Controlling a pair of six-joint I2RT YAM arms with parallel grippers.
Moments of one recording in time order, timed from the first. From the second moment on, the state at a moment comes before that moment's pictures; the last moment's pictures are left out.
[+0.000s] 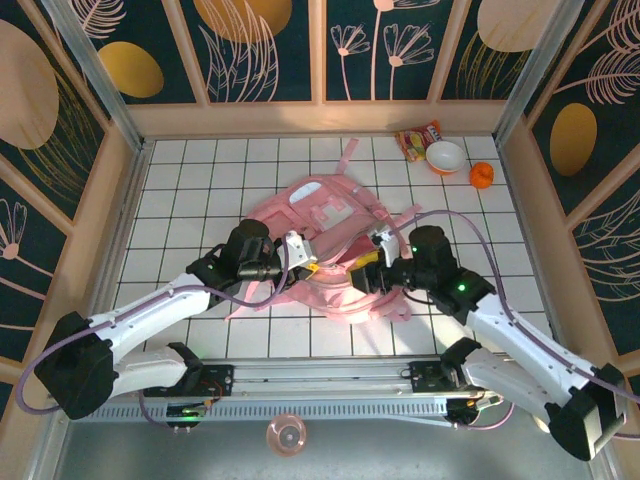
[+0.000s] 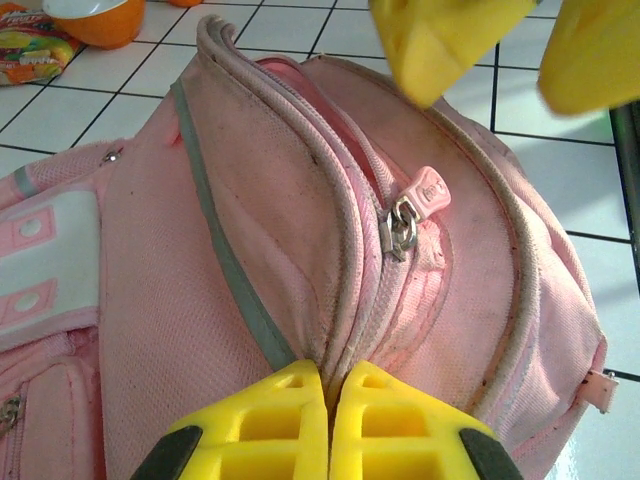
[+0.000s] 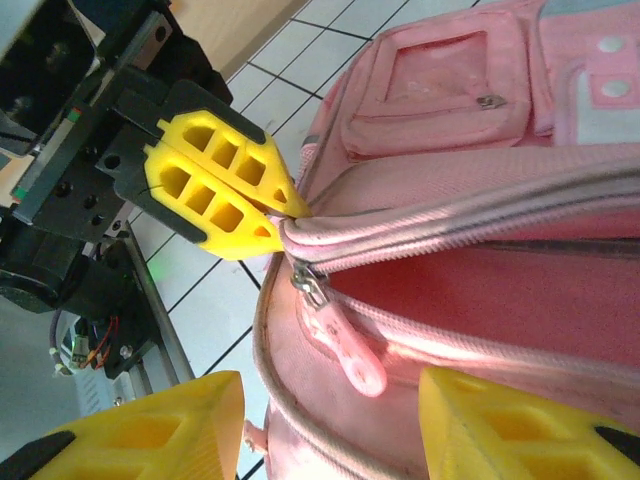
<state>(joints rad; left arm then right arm) -0.73 1.18 0.69 -0.07 0.46 0.36 0.65 0.87 0.61 -0.25 -0.52 0.23</state>
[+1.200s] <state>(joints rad) -0.65 1.16 0.71 -0.12 0.44 0.44 0.60 0.99 0.71 -0.42 -0.29 0.21</state>
